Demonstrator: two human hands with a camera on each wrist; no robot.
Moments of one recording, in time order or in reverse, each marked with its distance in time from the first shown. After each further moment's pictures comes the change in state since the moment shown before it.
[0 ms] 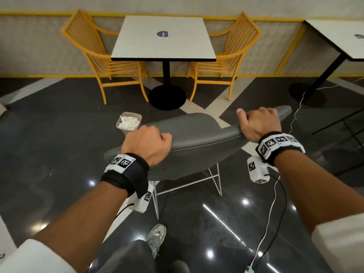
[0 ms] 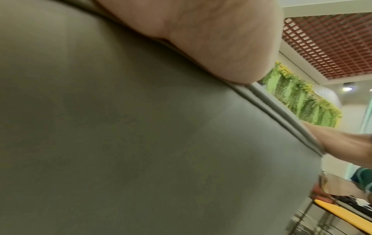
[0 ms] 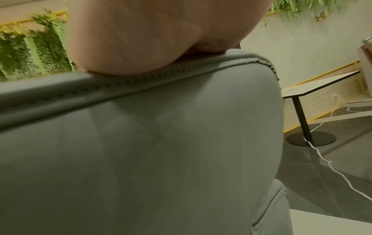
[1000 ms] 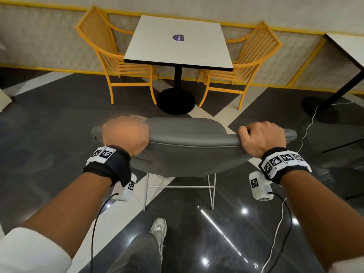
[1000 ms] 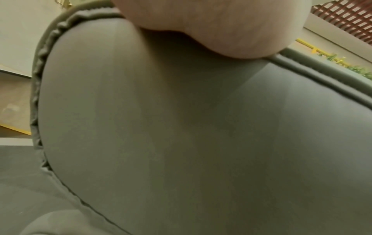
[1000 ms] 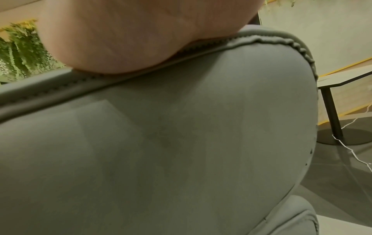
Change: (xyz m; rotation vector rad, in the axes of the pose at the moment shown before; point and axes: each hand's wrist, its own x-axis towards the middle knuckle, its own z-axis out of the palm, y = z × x) left_hand 0.107 -0.111 0.012 0.065 0.218 -0.065; right_hand 0.068 -0.063 0.013 -0.010 0.025 -0.019
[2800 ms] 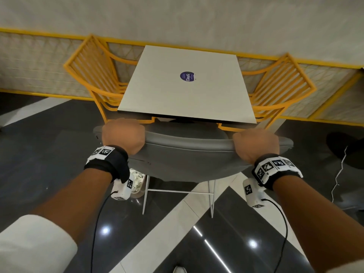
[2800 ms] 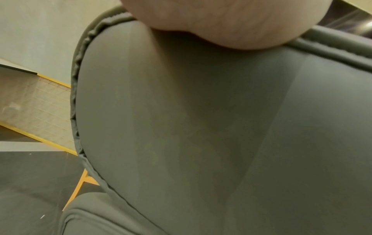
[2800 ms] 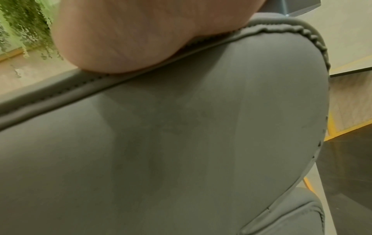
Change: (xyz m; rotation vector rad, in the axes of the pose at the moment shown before) left_hand 0.448 -0.037 0.119 -0.066 0.148 -0.009; right_hand 0.450 -0.053 0.068 0.045 -0.001 0.019
